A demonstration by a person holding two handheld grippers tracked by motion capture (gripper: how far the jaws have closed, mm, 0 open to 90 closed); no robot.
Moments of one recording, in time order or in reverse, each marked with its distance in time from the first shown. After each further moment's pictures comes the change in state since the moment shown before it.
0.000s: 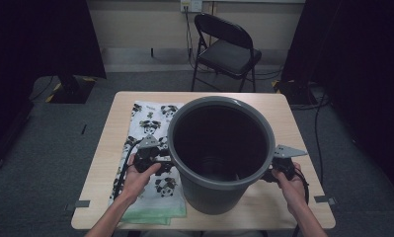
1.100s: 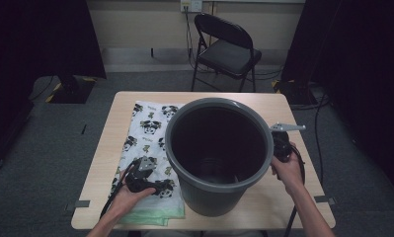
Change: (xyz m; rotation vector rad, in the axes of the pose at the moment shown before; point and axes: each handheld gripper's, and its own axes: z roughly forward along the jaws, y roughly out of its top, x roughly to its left) left arm 0.013 -0.074 0.008 0.243 0.190 0.106; right arm -0.025 0.063 0.014 0.024 0.029 0.200
